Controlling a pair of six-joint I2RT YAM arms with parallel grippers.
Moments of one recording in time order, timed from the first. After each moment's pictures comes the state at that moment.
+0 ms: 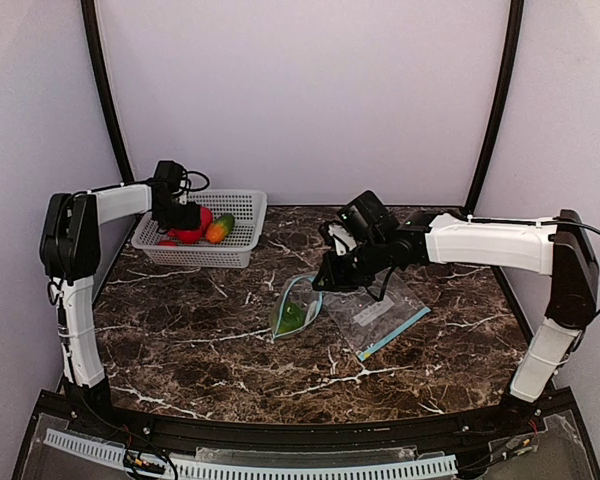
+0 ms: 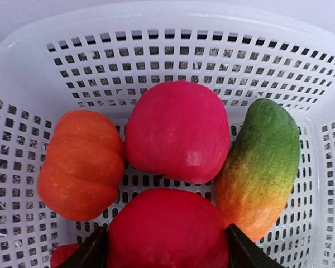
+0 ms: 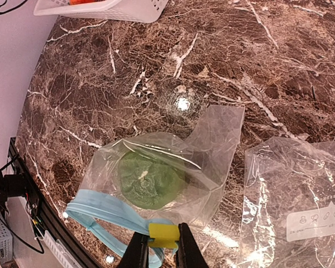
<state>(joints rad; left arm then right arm) -0.14 2.13 1.70 -0.46 -0.09 -0.12 0.86 1.73 1.33 -0.47 -0.21 0.57</state>
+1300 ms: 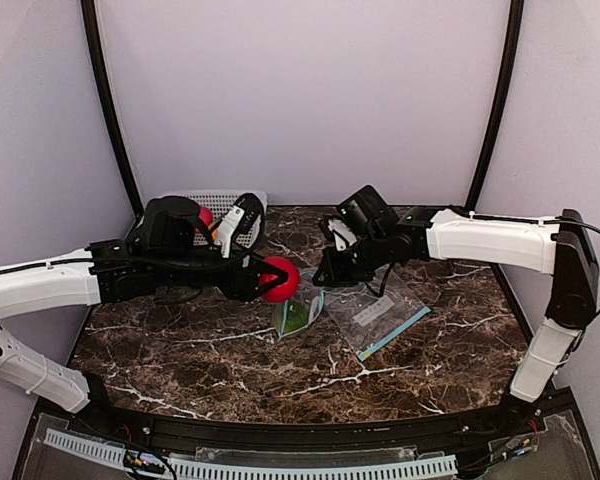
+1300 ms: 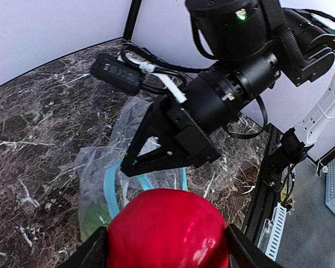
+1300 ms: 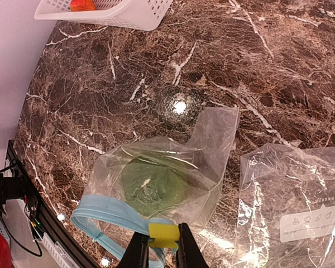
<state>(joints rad) -0.89 1.24 0.97 -0.15 0.19 -0.28 0.86 1.73 1.36 -0.51 -0.18 0.55</state>
